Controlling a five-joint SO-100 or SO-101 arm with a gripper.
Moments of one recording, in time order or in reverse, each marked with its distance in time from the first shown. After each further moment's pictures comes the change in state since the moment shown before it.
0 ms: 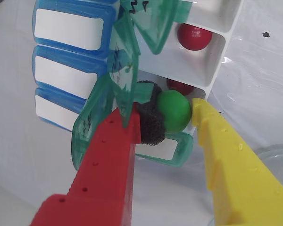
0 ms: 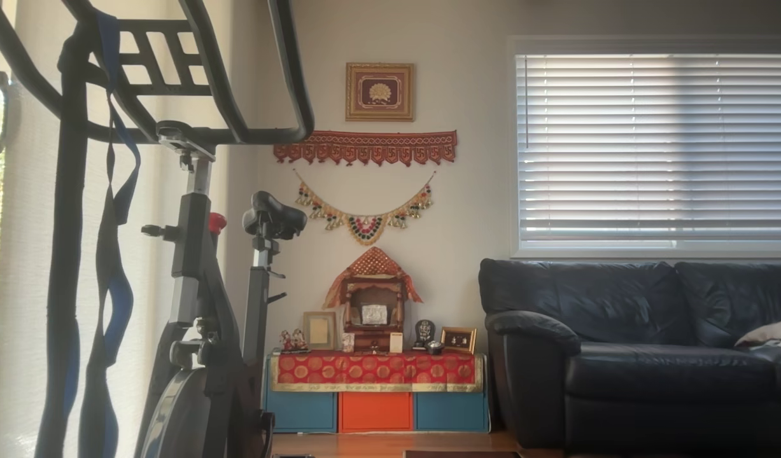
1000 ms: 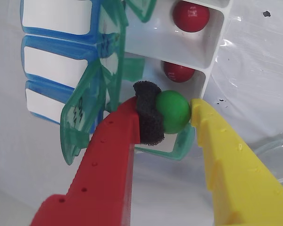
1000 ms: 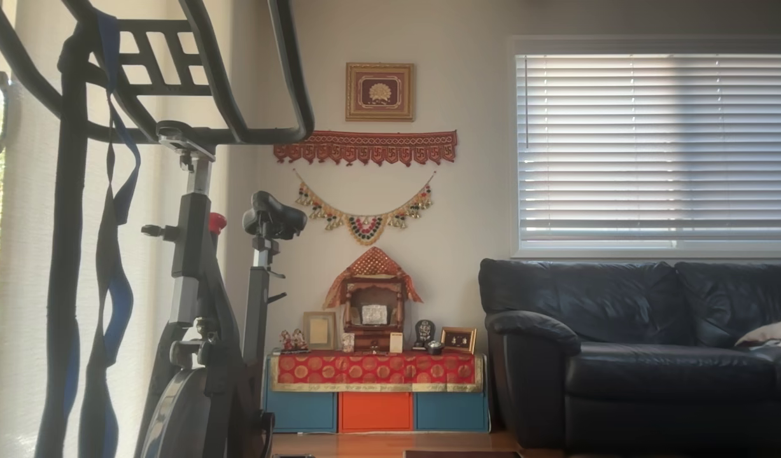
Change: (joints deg) arm -2.2 -3.2 -3.8 3.9 3.3
